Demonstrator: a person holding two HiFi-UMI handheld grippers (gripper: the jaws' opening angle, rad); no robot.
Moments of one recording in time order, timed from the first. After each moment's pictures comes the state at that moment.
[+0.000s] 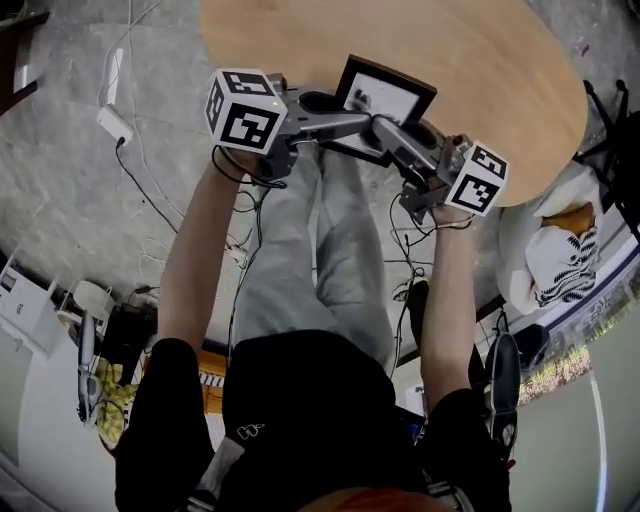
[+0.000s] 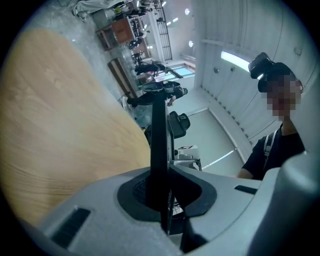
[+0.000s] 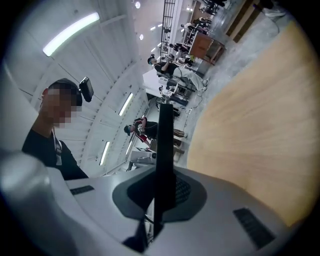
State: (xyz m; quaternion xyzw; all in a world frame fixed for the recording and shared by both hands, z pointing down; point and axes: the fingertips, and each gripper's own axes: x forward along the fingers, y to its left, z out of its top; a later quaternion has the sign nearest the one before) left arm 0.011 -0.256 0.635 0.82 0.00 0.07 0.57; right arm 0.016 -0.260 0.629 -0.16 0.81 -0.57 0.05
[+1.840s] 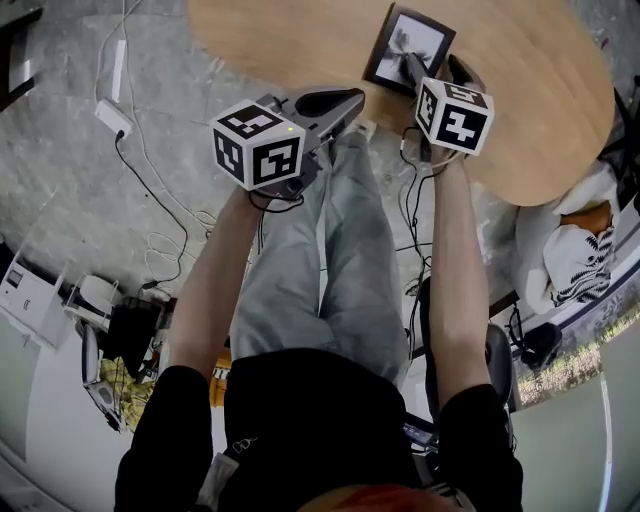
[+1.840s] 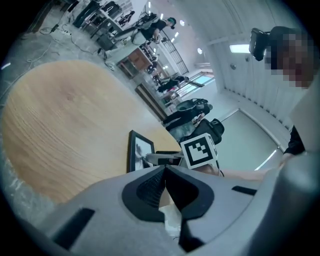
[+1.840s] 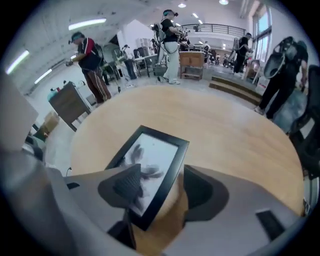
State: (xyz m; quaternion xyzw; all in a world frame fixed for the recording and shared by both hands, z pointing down) left arm -0.007 -0.243 0.706 0.81 -0.24 0.11 0.53; right arm 0.106 -0.312 0.804 -0.50 0.70 -0.36 -0.36
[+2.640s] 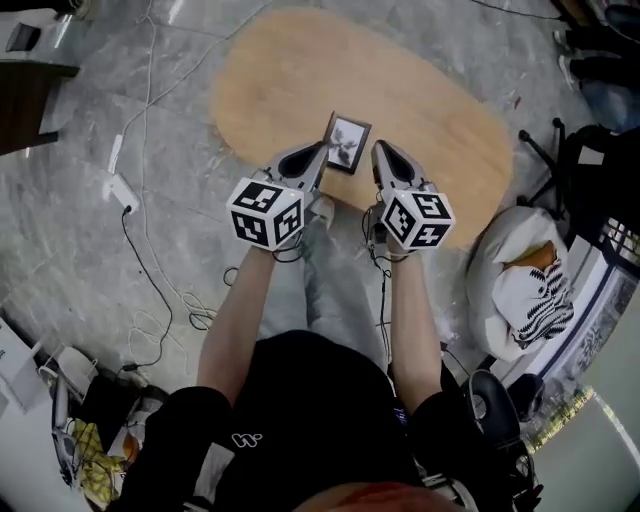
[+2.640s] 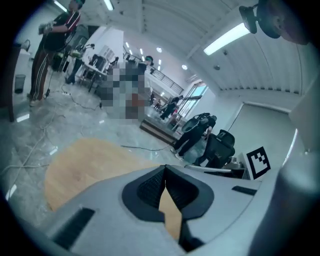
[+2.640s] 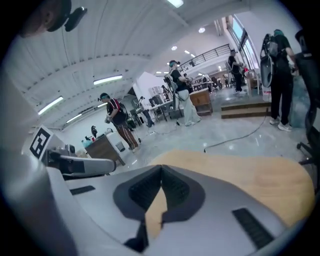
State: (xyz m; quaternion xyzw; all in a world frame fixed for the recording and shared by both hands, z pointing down) left arm 0.002 -0.285 0.502 0.83 -0.40 0.08 0.37; right arm 0.103 -0.301 0.524 -0.48 0.81 -0.32 -0.13
